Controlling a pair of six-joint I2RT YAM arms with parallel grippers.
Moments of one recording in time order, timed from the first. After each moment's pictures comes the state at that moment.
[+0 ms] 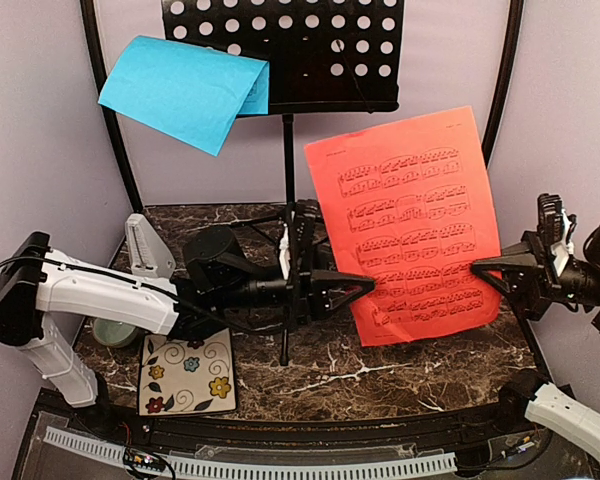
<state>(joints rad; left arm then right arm) -1.15 1.62 0.98 0.89 0.47 -0.32 0.50 0.42 0.86 -0.46 -0.83 -0.02</state>
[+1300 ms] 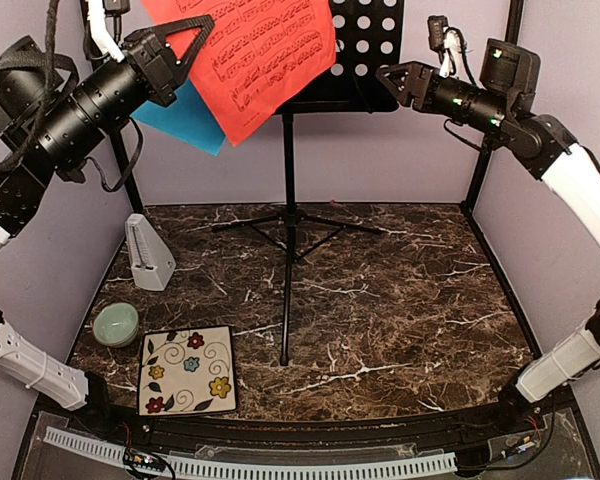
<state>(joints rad) -1.14 1.25 1.71 -0.03 -0.30 0.11 0.59 1.40 1.76 -0.30 -0.16 0.24</state>
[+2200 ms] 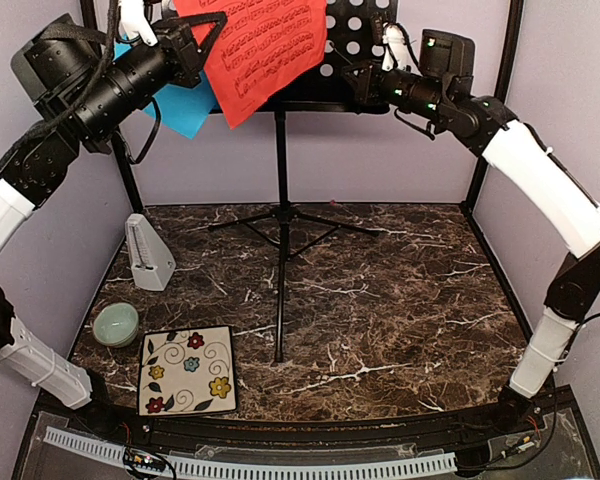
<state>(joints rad) -1.01 1.37 1.86 -0.11 -0.29 0.15 0.68 1.73 2.10 -0.34 0.00 0.12</state>
